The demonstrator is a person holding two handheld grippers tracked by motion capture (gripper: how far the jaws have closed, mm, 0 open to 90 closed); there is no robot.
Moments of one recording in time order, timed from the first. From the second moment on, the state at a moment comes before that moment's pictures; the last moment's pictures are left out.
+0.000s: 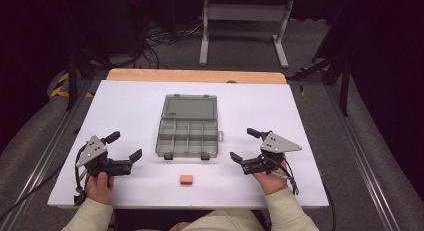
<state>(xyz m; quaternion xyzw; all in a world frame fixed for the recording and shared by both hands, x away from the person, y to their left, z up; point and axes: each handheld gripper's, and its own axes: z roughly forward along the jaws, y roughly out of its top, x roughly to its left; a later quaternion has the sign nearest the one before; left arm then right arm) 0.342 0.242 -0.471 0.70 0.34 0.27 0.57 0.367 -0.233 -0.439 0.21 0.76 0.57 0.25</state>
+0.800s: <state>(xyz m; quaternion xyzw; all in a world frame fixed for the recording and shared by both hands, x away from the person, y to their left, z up) 0.343 0.242 -0.471 0.70 0.34 0.27 0.57 0.389 -0.169 -0.414 0.14 0.79 0.56 0.19</state>
